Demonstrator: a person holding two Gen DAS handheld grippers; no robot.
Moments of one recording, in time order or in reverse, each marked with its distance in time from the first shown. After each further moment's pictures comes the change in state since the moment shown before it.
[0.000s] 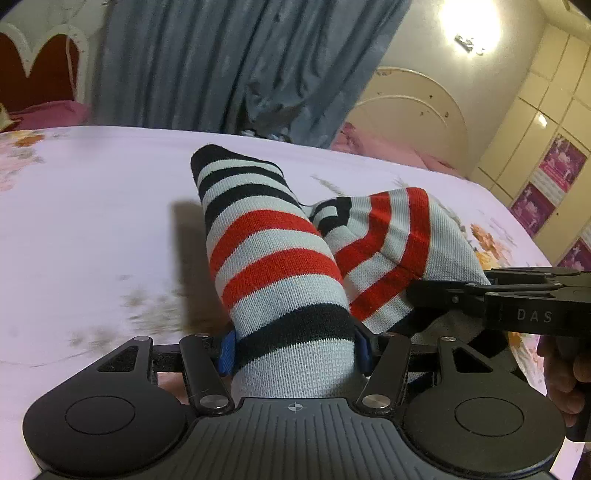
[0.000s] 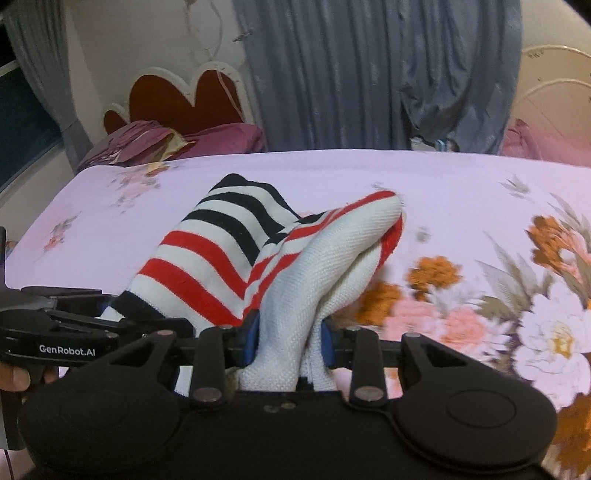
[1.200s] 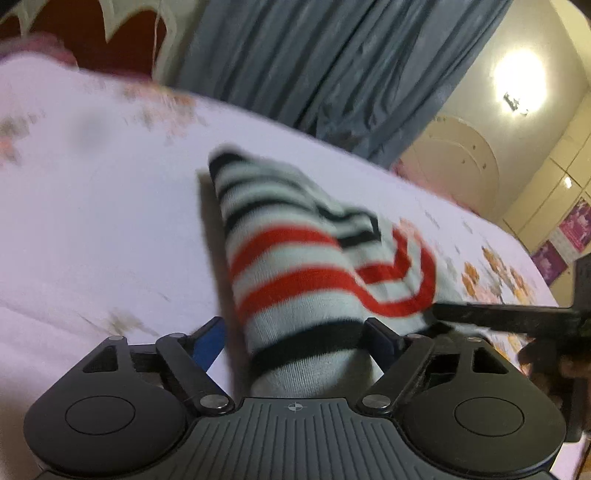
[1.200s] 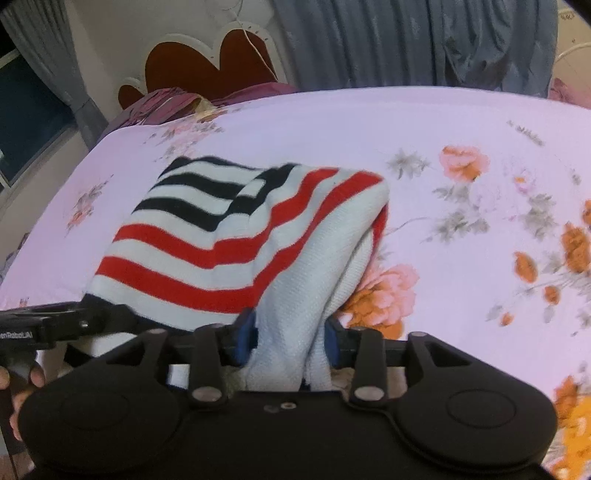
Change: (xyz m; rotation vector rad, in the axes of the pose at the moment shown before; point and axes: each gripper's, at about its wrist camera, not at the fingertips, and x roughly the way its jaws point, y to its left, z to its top) left arm -0.056 0.168 -0.057 -0.168 -0.090 0.038; right arm 0.076 0.118 -0.014 0.061 0.055 0.023
